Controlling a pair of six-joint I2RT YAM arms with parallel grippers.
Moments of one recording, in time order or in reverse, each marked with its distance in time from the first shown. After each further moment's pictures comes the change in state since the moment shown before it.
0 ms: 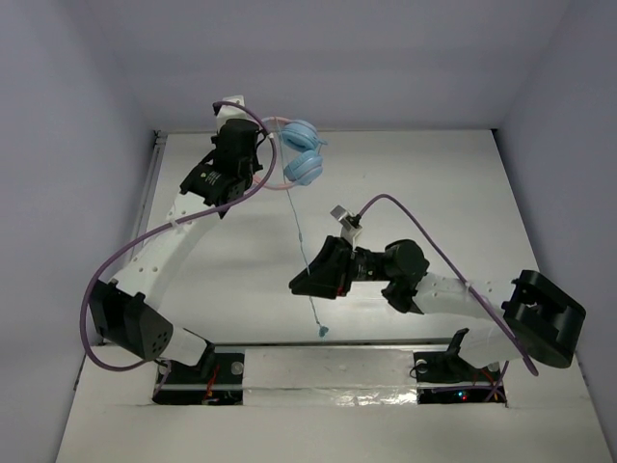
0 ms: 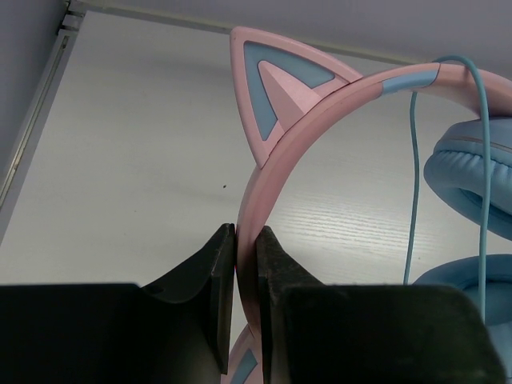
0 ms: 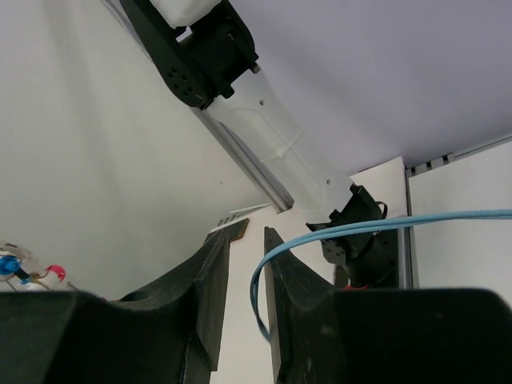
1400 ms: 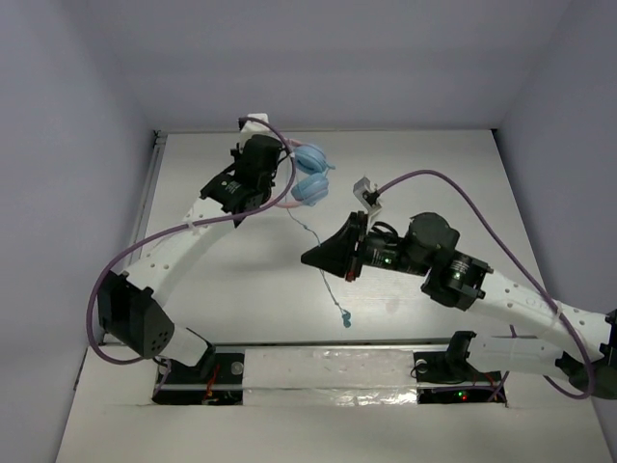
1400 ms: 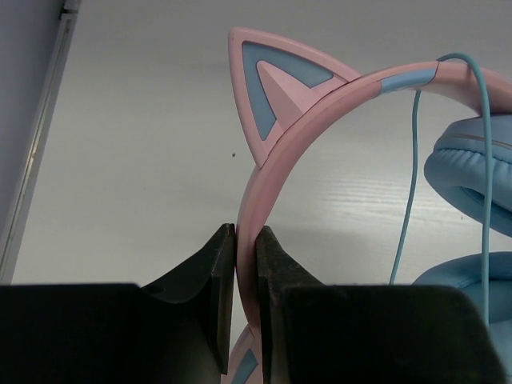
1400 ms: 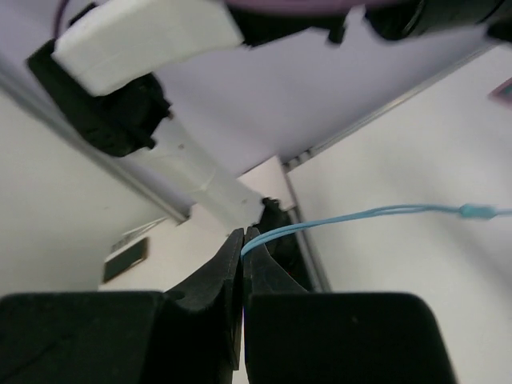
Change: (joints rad) left arm -0.085 0.021 -0.060 0.001 -0.101 0.044; right arm 0.073 -0.346 0.350 -1.056 0.308 -0.350
